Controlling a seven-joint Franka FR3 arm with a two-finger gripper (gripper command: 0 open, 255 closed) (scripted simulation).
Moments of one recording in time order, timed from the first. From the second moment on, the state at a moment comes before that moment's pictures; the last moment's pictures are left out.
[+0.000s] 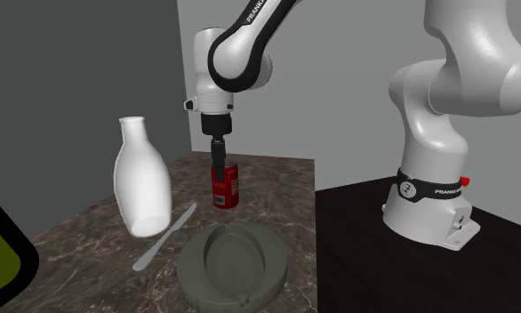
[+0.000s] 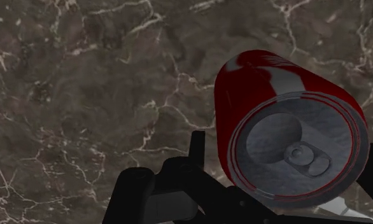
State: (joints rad) arm -0.09 0.15 -0.43 -2.37 0.11 2.50 -0.42
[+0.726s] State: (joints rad) arm -0.09 0.16 -0.43 -2.37 0.12 2.51 -0.43
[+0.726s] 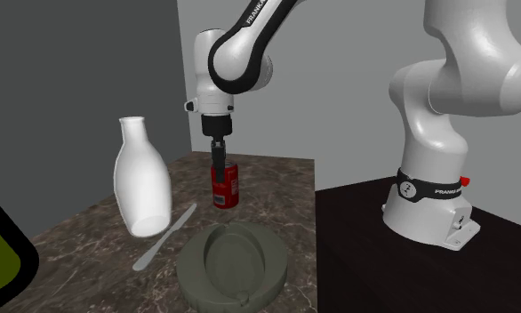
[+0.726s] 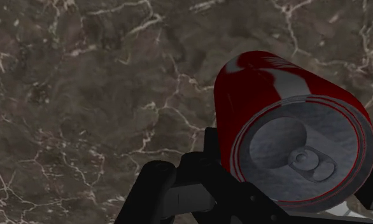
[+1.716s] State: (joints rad) arm -0.08 0.06 -0.44 -2.35 0.05 2.41 -0.38
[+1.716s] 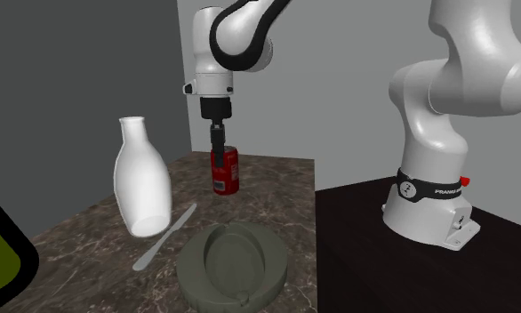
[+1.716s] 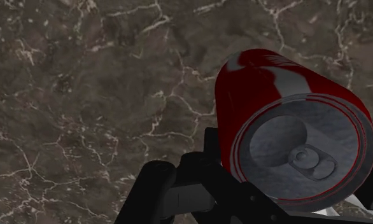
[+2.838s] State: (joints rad) arm -0.01 -0.12 -0.36 -2.37 -0.05 2.25 -0.16
